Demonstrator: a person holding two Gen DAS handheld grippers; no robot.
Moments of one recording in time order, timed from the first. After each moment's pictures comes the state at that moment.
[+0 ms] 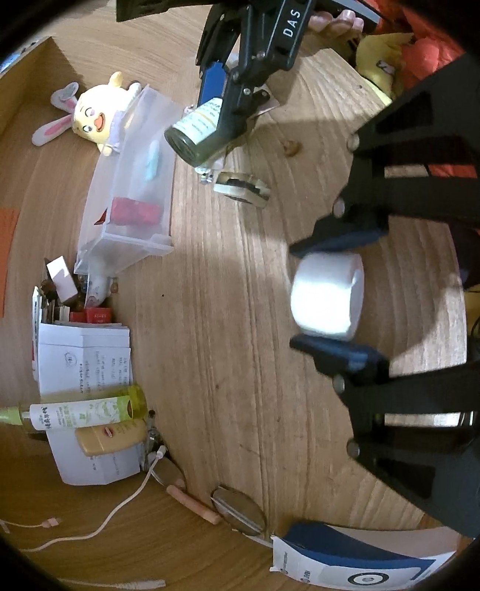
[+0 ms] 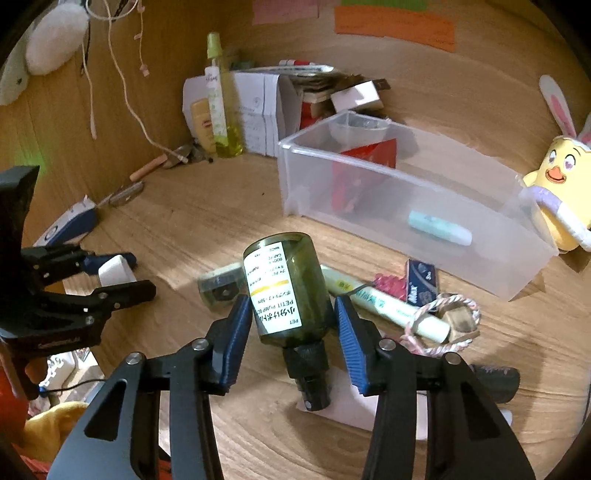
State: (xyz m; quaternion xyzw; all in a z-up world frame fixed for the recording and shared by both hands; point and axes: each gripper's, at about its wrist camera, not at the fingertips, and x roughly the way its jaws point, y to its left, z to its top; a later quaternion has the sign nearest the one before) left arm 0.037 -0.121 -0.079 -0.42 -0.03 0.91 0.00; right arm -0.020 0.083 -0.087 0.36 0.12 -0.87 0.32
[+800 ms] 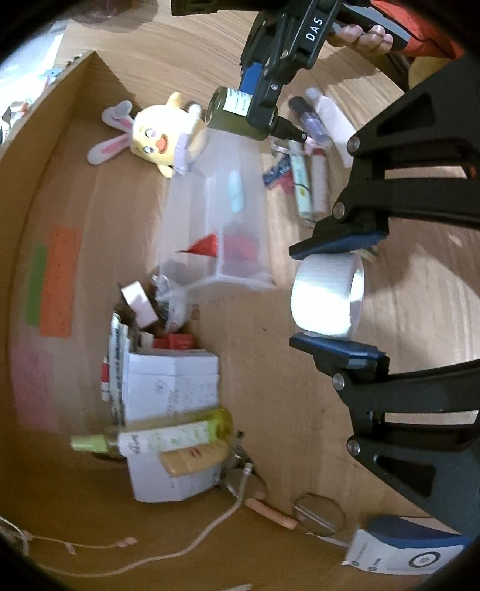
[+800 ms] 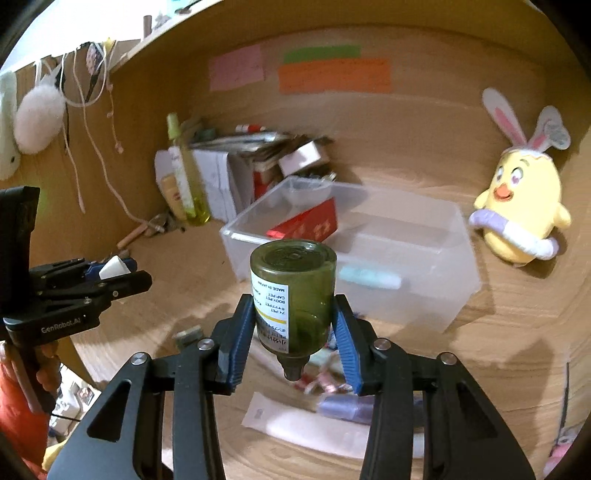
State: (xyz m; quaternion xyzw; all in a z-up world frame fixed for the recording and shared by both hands) left arm 0.003 -0.098 -0.014 -0.33 -0.04 0.94 0.03; right arm -0.037 0.139 -0.031 0.30 0.05 -0.91 0.29
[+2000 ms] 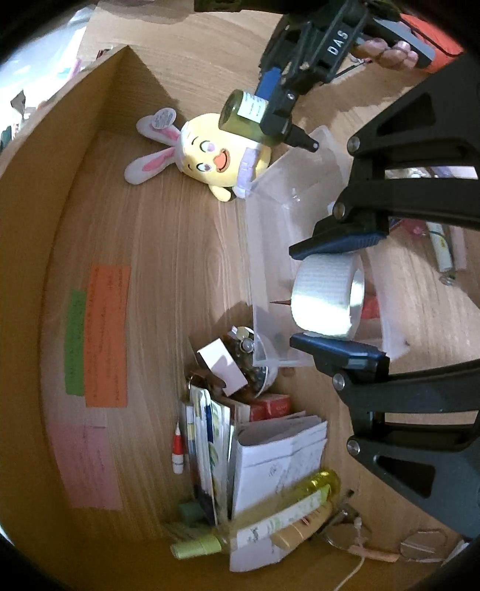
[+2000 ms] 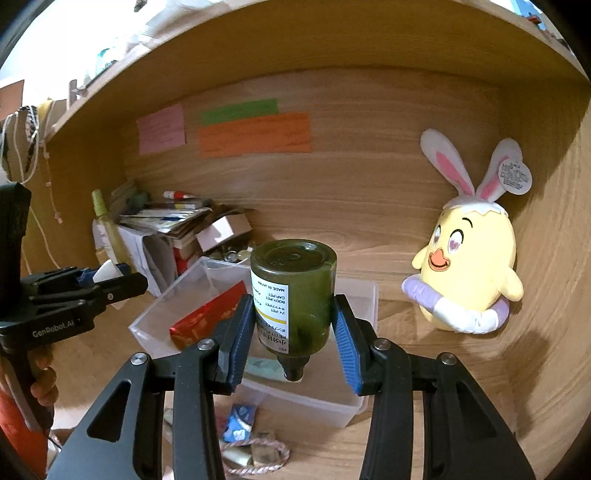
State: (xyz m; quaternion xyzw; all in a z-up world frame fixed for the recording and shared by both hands) left arm -0.112 -0.045 0.039 -0.29 -0.03 0.95 0.07; right arm -0.121 0.185 0.019 0.25 0.03 -0.94 0.22
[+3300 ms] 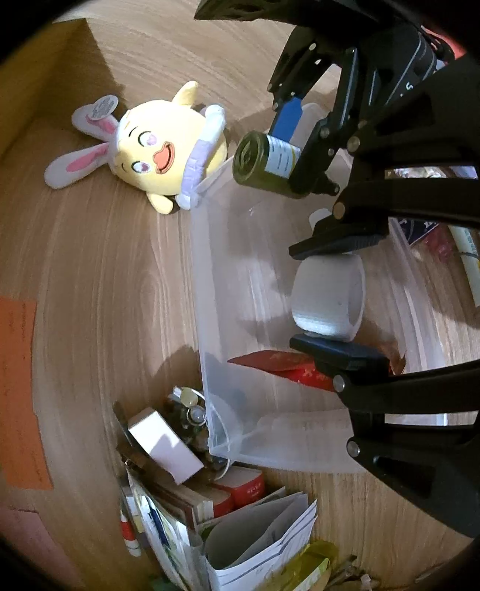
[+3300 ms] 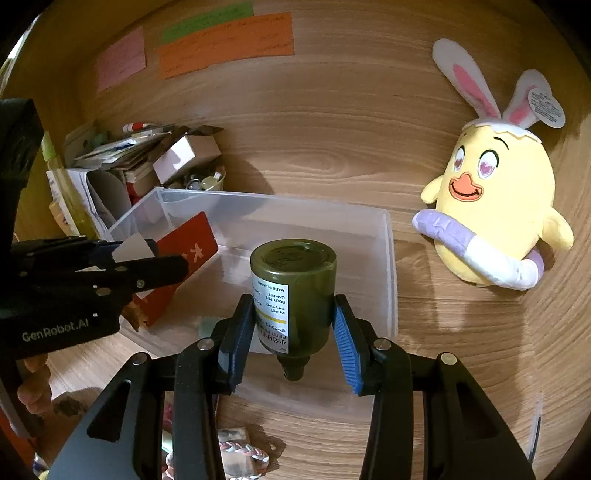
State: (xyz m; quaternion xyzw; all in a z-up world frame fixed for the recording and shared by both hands) left arm -0.182 -0.004 -0.018 -0.40 -0.02 0.91 0.12; right arm -0.170 0.166 -0.049 0.35 0.06 -0.91 0.19
